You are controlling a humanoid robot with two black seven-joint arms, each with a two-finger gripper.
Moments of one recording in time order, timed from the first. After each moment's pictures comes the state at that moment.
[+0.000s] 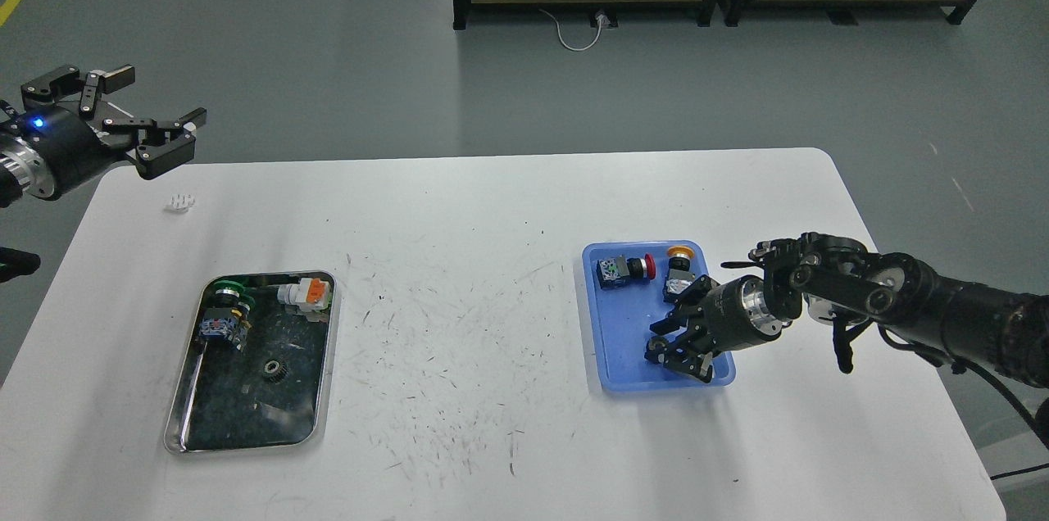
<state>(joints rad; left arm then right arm) -0.91 0.72 -0.30 -0.78 0.49 -0.29 -0.26 0.95 -0.42 -0.24 0.79 -0.61 0.57 0.04</state>
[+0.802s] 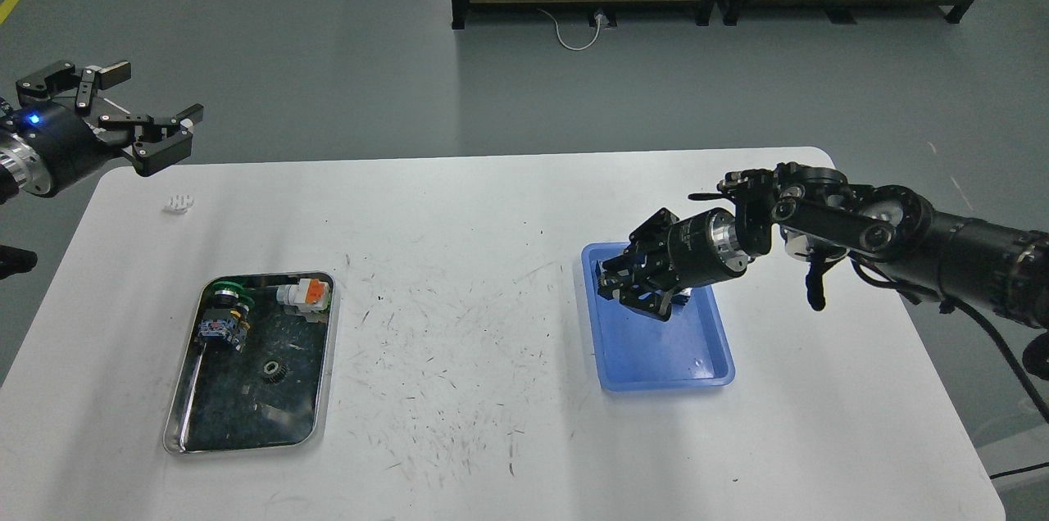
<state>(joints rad) -0.91 0.72 -0.30 -0.78 0.49 -0.27 -0.26 1.14 -0.32 -0.23 0.88 -0.55 0.58 0.05</state>
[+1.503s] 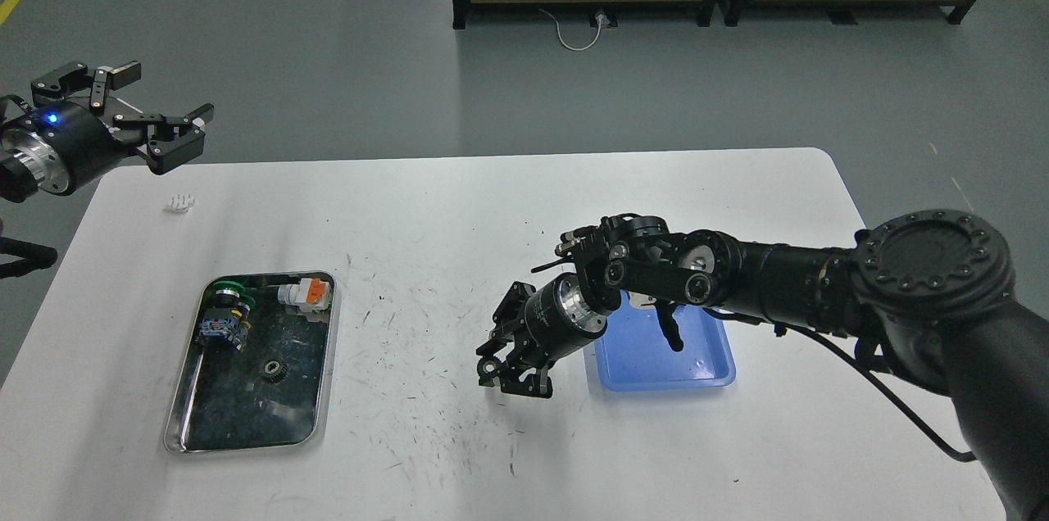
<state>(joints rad) -0.92 0.69 -0.30 -0.78 0.49 -0.24 -0.23 1.15 0.01 -0.40 0.78 -0.56 0.58 0.04</state>
